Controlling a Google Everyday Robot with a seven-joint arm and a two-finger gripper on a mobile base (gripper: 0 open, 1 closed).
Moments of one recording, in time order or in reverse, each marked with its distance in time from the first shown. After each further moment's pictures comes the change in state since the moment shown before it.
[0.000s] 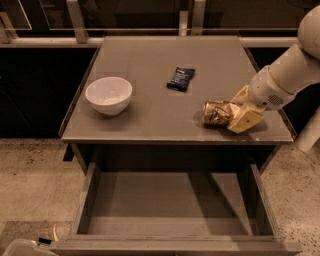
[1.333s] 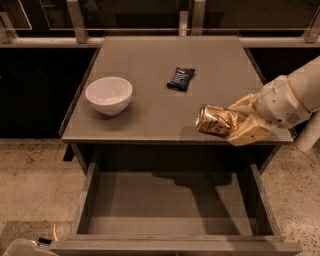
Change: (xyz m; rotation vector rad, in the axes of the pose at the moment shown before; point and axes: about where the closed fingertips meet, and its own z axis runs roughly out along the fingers) arm -0.032 0.073 -0.025 -0.047 -0.187 -0.076
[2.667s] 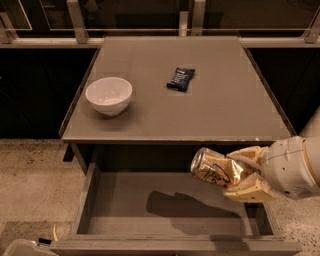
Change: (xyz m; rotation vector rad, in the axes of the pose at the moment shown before) arm 0.009 0.117 0.013 0.080 -0.064 0.093
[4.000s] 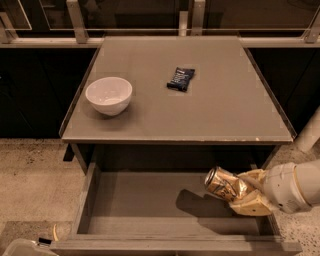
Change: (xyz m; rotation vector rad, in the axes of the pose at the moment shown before) arm 0.097 -0.012 0.054 -0.035 0.024 0.196
